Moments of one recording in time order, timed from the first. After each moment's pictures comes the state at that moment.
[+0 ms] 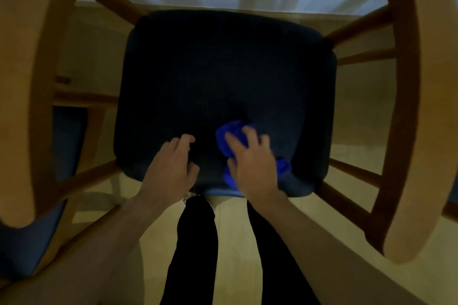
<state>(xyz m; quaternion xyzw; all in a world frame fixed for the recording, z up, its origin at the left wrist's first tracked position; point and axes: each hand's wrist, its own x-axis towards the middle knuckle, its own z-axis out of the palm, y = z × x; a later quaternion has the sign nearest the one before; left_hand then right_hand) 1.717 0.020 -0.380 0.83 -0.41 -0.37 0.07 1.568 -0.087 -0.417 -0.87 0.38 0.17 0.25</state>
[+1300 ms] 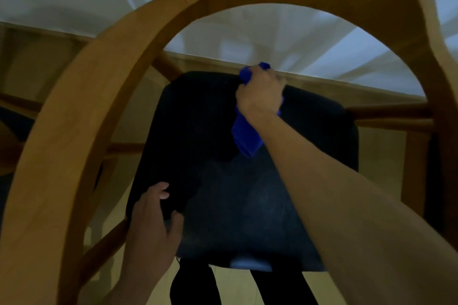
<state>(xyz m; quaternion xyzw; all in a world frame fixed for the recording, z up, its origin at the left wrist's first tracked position) 1.791 0.060 -0.390 0.88 -0.19 -0.36 0.25 1.804 -0.238 -0.426 -0.80 0.56 0.05 0.23</state>
